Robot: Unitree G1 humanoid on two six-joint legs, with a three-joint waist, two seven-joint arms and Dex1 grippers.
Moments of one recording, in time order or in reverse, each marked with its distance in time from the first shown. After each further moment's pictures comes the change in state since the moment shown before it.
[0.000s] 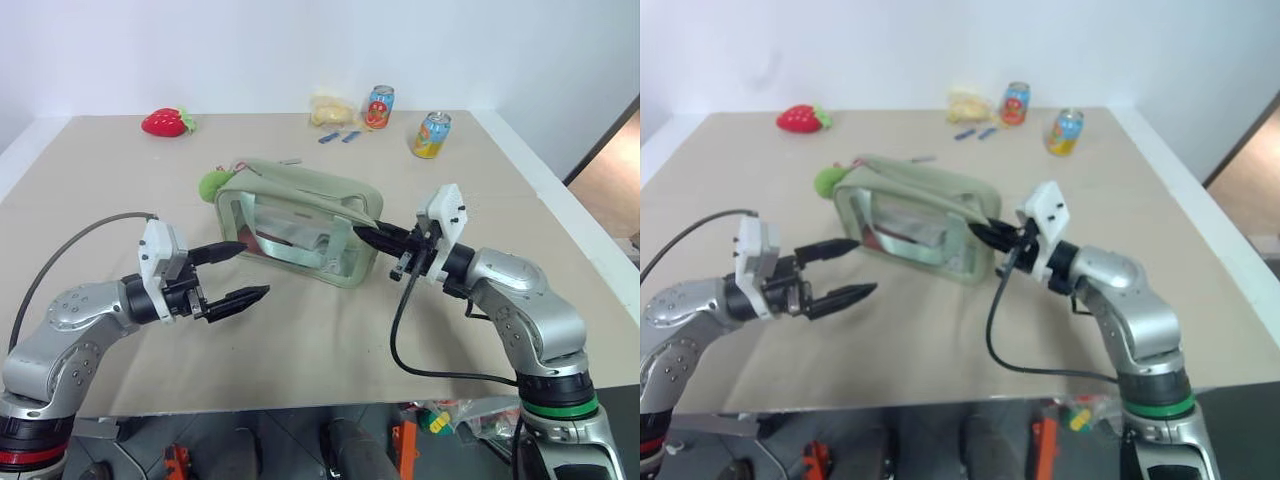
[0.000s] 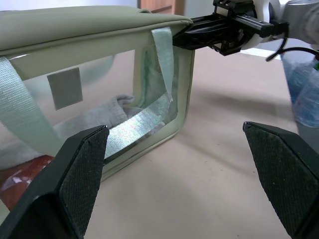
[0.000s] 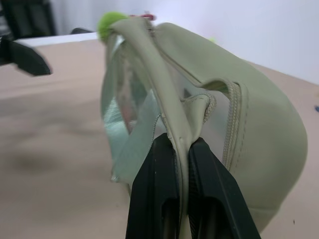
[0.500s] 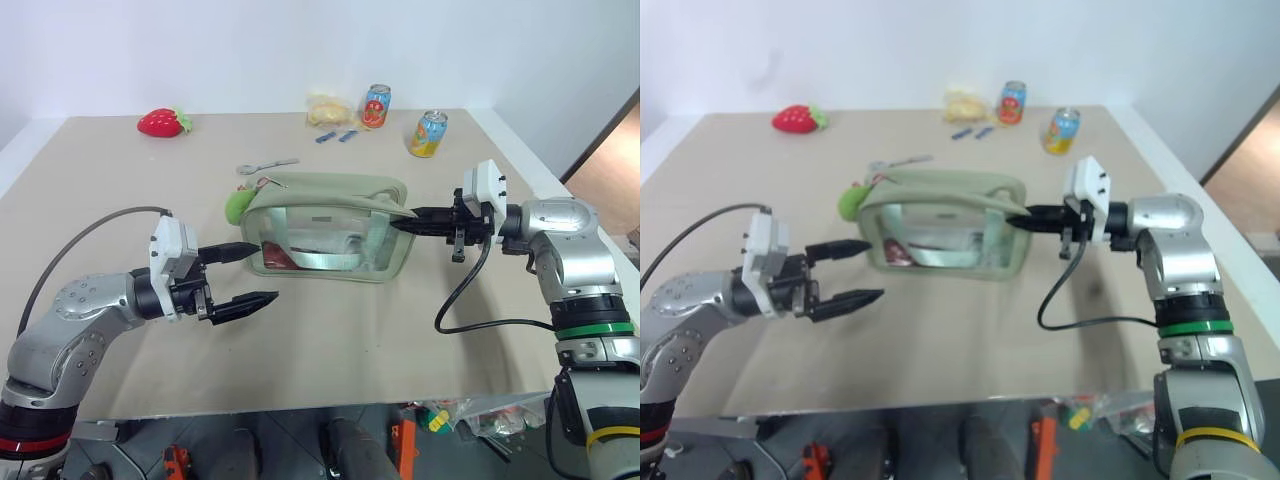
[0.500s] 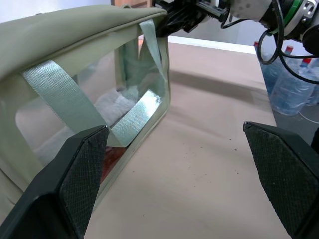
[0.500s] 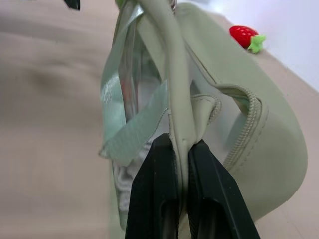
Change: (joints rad) left arm -0.044 0.010 -0.034 0.001 -0.006 0.017 -0.032; right arm -0.329 -0.134 0.053 0.671 -0.104 -0.468 0.547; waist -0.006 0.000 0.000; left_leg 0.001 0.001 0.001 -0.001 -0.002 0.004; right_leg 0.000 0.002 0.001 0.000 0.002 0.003
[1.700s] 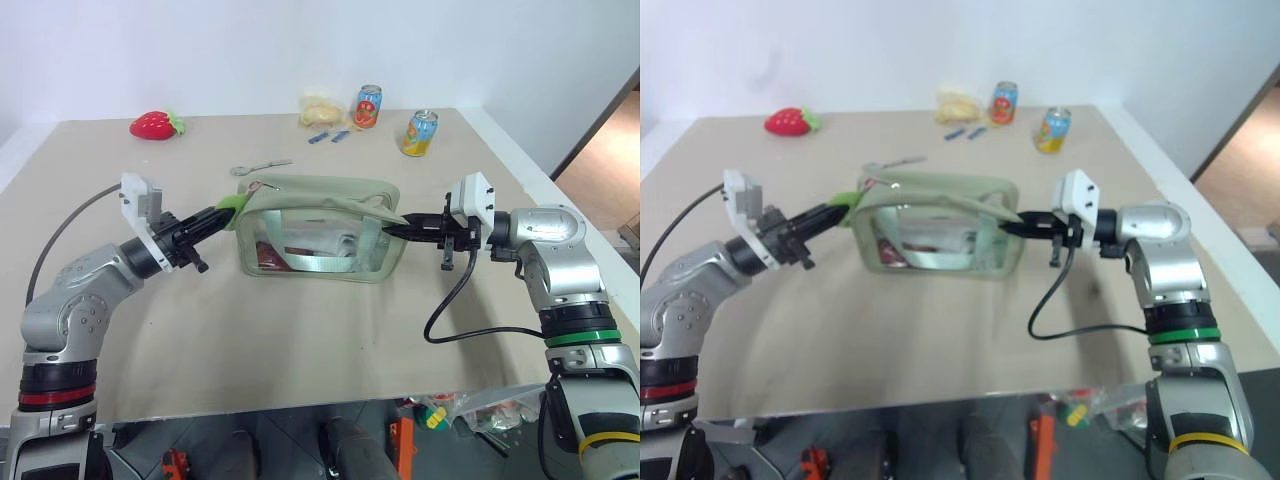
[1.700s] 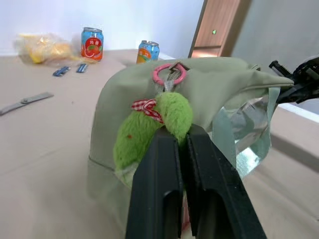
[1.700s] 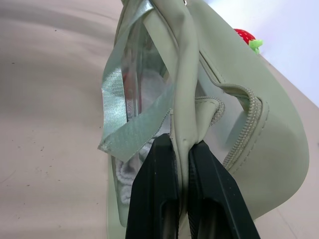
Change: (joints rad) left arm -0.185 -0.127 0.114 0.299 -0.018 0.069 0.175; right arm 0.054 0.028 -0.004 -0.059 -0.044 -0.053 -0.049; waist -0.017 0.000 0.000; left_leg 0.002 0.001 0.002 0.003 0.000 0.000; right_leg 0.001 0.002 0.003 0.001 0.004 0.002
